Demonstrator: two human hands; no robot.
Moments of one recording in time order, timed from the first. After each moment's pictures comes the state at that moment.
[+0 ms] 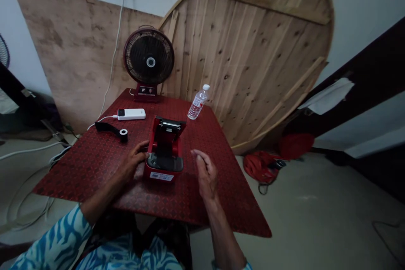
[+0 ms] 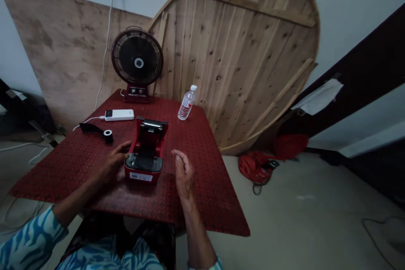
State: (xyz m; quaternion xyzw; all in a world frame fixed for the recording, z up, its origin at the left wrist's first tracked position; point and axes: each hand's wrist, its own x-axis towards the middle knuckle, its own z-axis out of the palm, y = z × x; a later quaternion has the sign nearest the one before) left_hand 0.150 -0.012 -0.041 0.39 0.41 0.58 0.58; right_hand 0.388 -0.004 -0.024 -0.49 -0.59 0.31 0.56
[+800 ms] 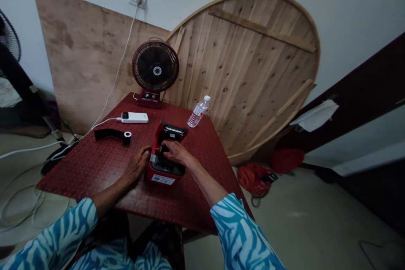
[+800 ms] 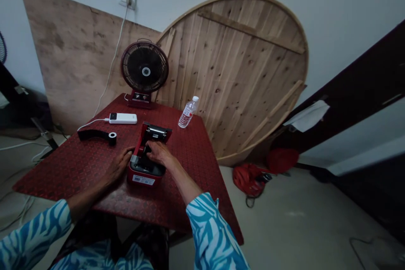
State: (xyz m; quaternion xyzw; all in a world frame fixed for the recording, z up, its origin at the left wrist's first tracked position) left_hand 0.151 -0.006 -0.059 0.52 0.55 0.54 0.37; right_hand 0.309 0.068 0.040 -0.43 -0.90 0.13 -0.02
